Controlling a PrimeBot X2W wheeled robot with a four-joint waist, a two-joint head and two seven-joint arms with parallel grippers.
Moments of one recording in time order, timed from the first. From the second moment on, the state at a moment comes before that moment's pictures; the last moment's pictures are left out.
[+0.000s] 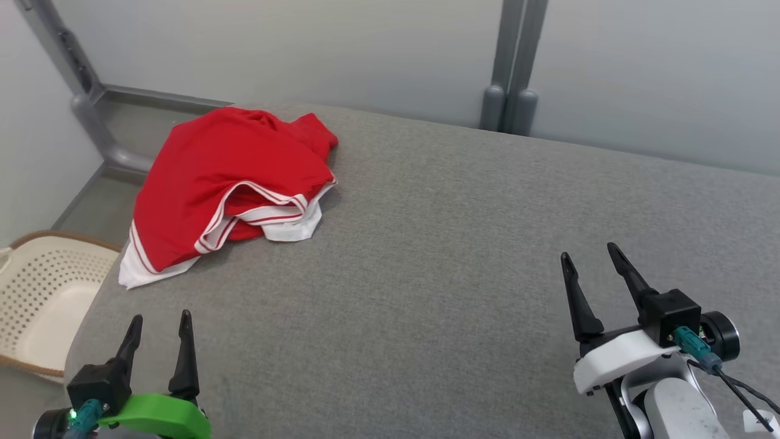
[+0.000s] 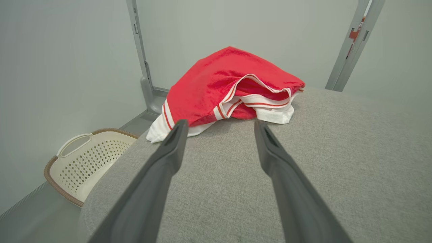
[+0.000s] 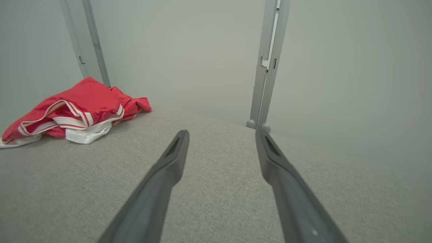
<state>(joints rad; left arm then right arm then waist) -0.05 0.13 0.04 0.37 -0.21 -0.13 -0.26 -0.12 -0.07 0.05 0.26 0.04 0.13 -0.26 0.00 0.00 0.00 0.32</state>
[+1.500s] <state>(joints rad) -0.98 0.40 -0.37 1.06 -0.61 -0.13 -0.15 -0.28 -0.28 0.10 0.18 0.04 0.13 -0.27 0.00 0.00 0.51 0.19</state>
